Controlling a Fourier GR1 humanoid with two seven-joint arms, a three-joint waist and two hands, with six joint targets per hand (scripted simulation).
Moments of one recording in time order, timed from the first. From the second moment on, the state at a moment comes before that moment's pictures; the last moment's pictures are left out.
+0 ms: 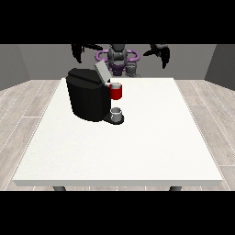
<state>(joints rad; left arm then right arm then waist) -0.42 0.00 0.18 -0.99 -0.19 -0.28 -0.18 -0.41 -0.18 -0.19 -1.18 -0.01 0.00 0.08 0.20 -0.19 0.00</state>
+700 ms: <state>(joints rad) -0.31 0.04 0.15 -1.28 -0.12 -0.28 -0.12 -0.57 -0.18 -0.19 -1.07 -0.05 0.02 0.09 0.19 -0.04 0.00</state>
